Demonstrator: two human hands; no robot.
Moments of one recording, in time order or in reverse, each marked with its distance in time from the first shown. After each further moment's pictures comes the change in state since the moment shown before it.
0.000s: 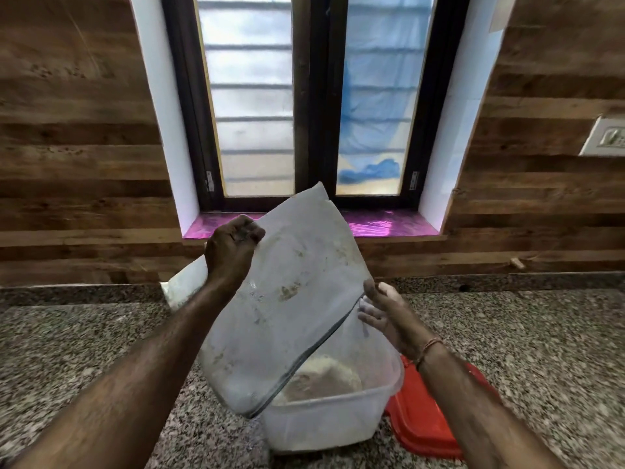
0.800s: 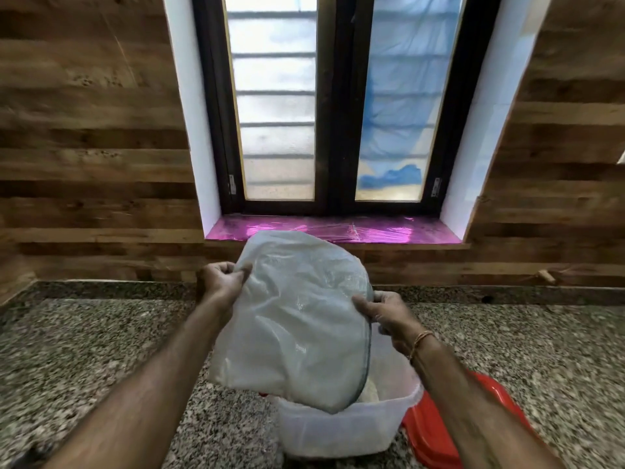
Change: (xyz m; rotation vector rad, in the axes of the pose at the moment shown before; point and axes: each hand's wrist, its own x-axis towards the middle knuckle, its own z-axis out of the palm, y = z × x) left_hand -0.001 -0.074 -0.026 -0.158 0.129 -0.542; right_hand 0.002 -0.019 0.051 -0.268 0.082 0.038
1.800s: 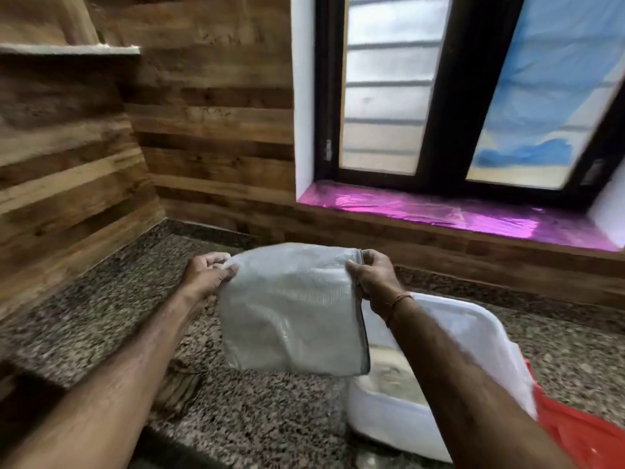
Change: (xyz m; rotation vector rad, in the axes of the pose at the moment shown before) left_hand 0.017 -0.057 -0.177 0.109 0.119 -0.013; right_hand 0.043 -0.017 0.172 0.004 -0.161 -0.110
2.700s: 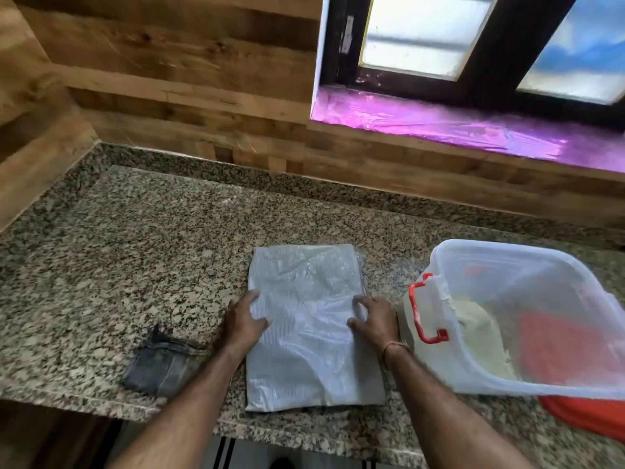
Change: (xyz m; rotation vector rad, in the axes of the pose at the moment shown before) left_hand 0.041 -0.225 -0.012 0.555 -0.354 -0.198; right_hand -0.006 0.214 0.120 -0.901 0.022 0.354
